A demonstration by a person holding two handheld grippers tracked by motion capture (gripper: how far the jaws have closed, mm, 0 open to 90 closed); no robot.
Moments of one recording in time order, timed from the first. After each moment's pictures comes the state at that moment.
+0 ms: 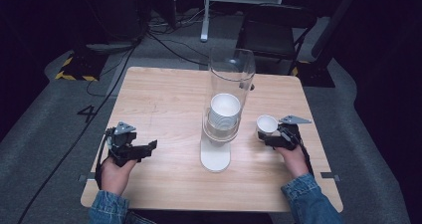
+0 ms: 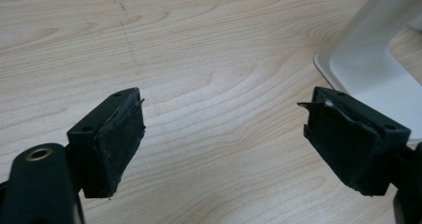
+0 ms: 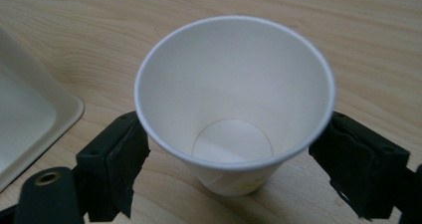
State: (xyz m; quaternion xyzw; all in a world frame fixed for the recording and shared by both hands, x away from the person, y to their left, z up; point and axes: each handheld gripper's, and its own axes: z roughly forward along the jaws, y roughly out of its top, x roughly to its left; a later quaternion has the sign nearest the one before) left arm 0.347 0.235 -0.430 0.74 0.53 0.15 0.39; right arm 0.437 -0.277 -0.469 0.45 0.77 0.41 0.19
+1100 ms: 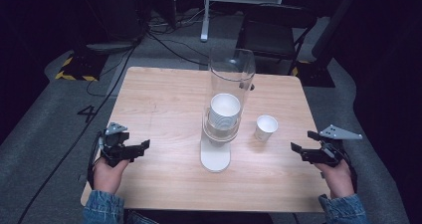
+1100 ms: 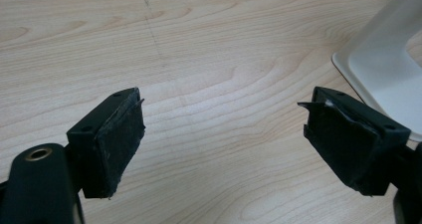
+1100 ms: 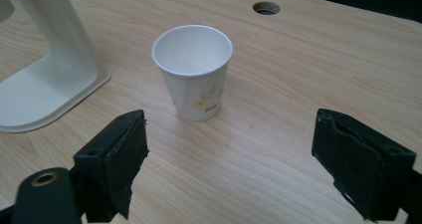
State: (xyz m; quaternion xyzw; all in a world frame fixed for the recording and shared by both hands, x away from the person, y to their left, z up) left arm 0.346 0.257 -0.432 0.73 0.54 0.16 0.38; right arm 0.363 -0.355 -0.412 0.42 0.78 0.42 0.22
